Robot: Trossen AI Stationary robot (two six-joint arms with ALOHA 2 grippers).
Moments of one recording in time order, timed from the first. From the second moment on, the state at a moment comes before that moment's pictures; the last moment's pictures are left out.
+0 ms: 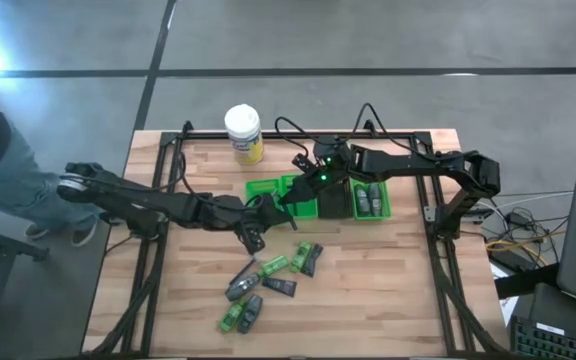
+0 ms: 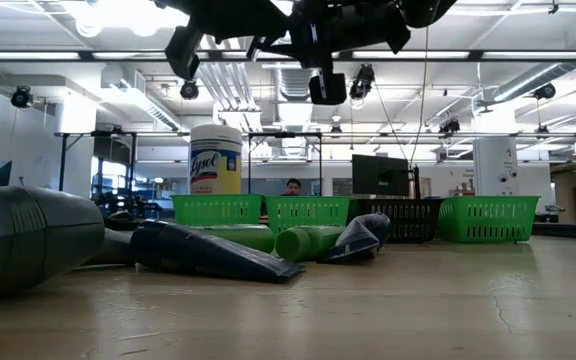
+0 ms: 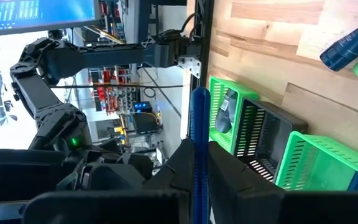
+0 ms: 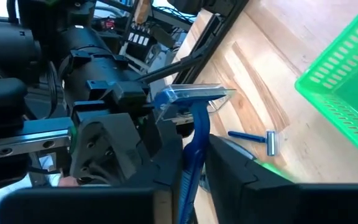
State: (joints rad) left arm -0.18 1.31 0.92 0.13 -0.31 1.47; right arm -0.22 1.66 1.25 -0.01 -0.58 1.01
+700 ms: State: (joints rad) left arm -0.19 1.31 0.90 0.01 -0.61 0.96; right arm -0.24 1.67 1.25 -0.23 -0.27 0.96
